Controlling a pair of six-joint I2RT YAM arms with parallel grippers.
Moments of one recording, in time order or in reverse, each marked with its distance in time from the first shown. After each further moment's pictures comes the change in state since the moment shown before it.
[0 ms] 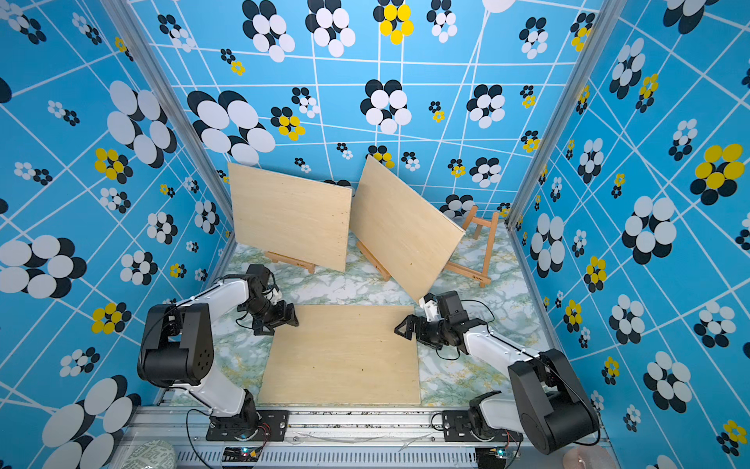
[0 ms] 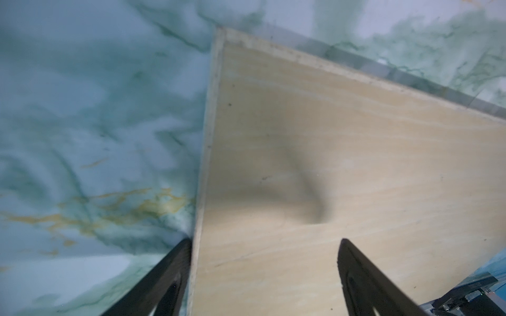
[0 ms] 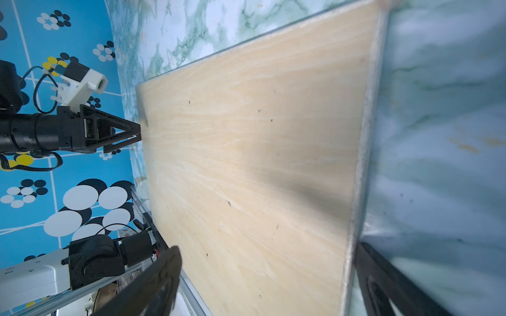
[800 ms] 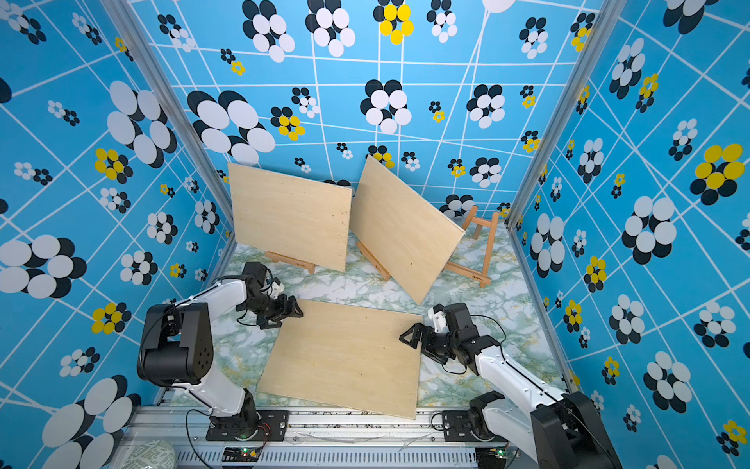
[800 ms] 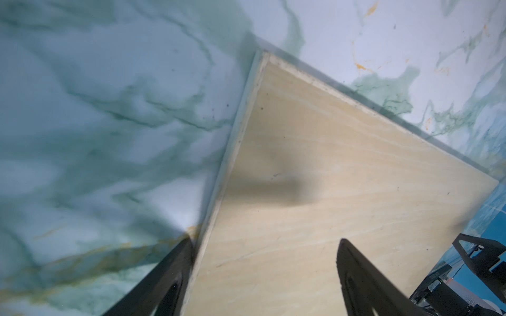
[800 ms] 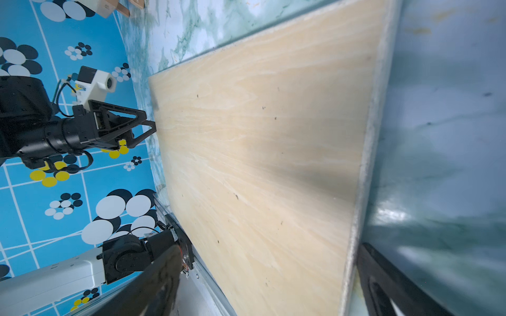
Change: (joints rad) left arm 0.031 0.003 -0.010 0.123 0.136 0.000; right arm 0.002 -0.241 -0.108 -0.063 -0.002 0.171
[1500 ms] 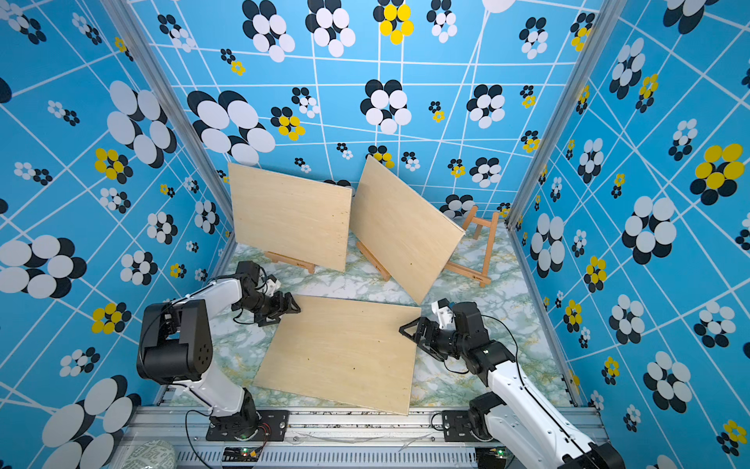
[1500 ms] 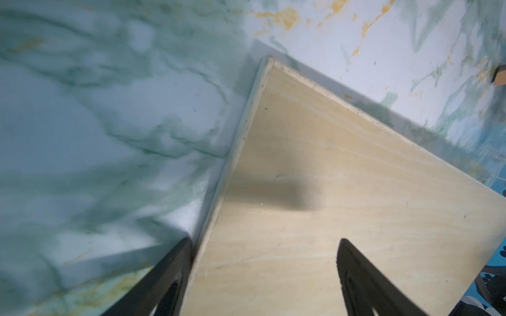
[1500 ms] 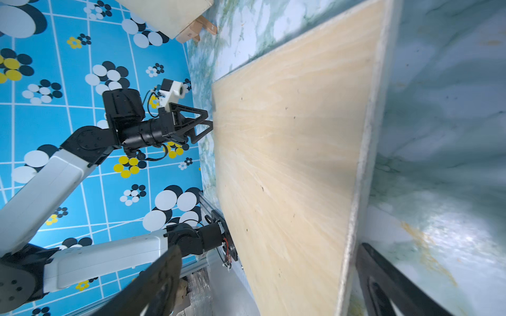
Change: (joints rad) left arm 0.059 0.015 0.013 0.019 0.050 0.042; right arm 0.003 -0.237 0.042 -0.068 -0.066 0.144
